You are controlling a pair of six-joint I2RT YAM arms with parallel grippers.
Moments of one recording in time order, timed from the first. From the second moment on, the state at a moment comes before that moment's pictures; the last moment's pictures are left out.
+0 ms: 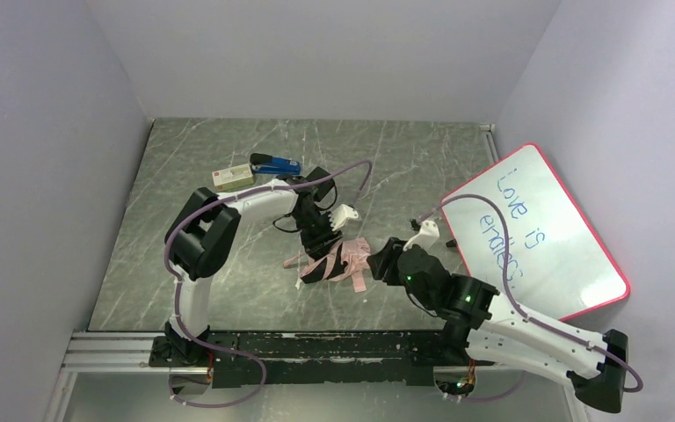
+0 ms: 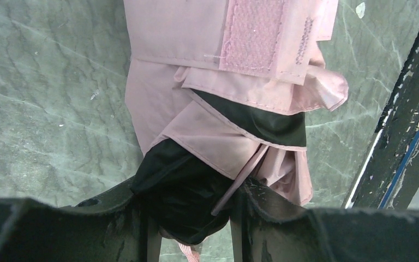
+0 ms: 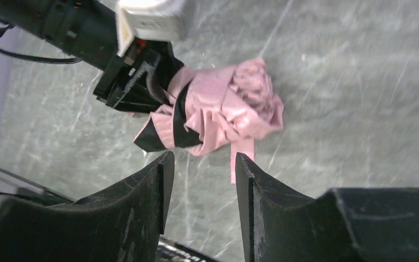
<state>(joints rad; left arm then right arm) -0.72 2.02 1.41 -0.78 0.54 0.55 1.05 0.66 0.53 -0.39 0.53 0.77</state>
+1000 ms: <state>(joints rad) -0.73 1.99 1.38 -0.74 0.46 0.47 1.05 1.04 0.35 -0.32 0.39 1.64</state>
